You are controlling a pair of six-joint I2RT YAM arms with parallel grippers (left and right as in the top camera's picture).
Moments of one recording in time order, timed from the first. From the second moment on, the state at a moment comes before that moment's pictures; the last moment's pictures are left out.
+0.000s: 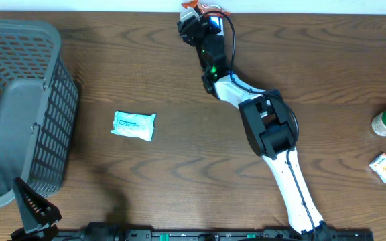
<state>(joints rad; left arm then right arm) -0.08 0.01 0.89 -0.43 -0.43 0.09 0.48 2.66 1.91 0.96 0.20 -0.57</state>
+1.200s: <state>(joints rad) -0.08 0.01 0.89 -0.61 -0.43 0.09 -0.08 1.97 1.92 -0.81 0.45 -0.45</state>
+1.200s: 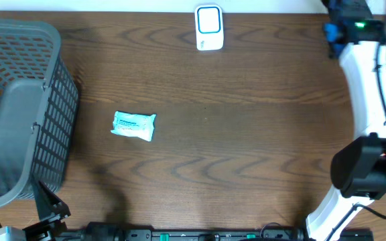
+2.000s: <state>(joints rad) -0.08 0.01 0.89 -0.75 -0.43 0.09 -0.33 2.12 1.66 -0.77 0.32 -0.14</state>
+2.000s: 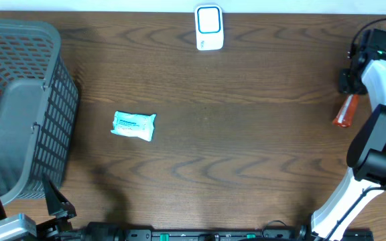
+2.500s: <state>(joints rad) -0.08 0.01 0.89 -0.79 -0.43 0.09 -0.29 2.05 1.66 -0.78 0.19 -0.13</state>
